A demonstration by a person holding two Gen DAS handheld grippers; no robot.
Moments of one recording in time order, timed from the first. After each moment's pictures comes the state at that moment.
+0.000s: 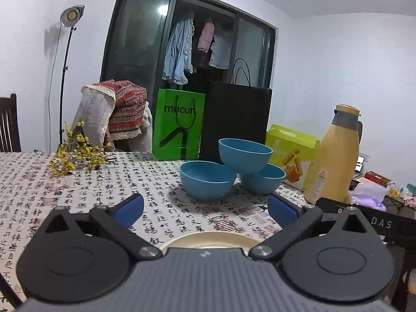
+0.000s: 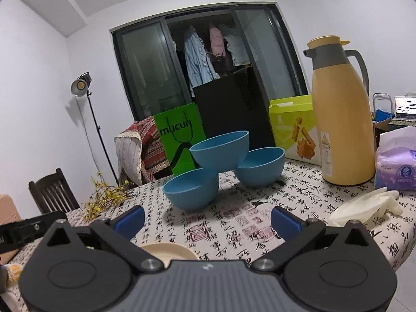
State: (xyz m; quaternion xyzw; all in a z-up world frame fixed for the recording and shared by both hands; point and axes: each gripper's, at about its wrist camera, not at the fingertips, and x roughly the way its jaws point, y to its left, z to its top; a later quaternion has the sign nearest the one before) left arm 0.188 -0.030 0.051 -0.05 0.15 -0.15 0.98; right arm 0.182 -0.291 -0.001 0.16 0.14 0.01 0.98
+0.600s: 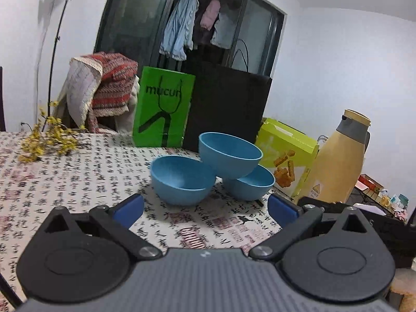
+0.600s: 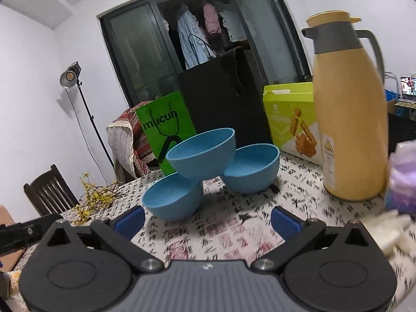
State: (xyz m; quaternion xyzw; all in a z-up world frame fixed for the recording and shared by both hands) left arm 0.272 -0.092 0.076 -0.08 0.22 -0.16 0.96; right arm 0.276 -0.356 0.021 0.18 0.20 0.03 0.96
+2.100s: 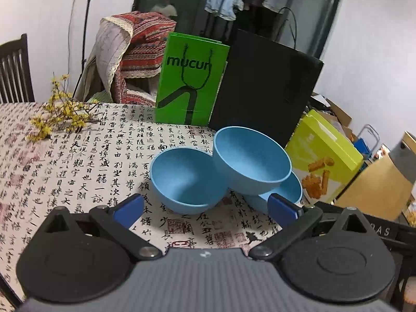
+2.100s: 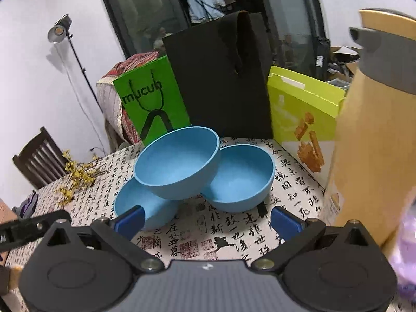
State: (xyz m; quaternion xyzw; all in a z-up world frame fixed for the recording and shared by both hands) left arm 0.374 -0.157 0.117 -0.11 0.33 -0.05 0.94; right arm 0.406 -0.417 0.073 0.14 0.34 0.07 0.93
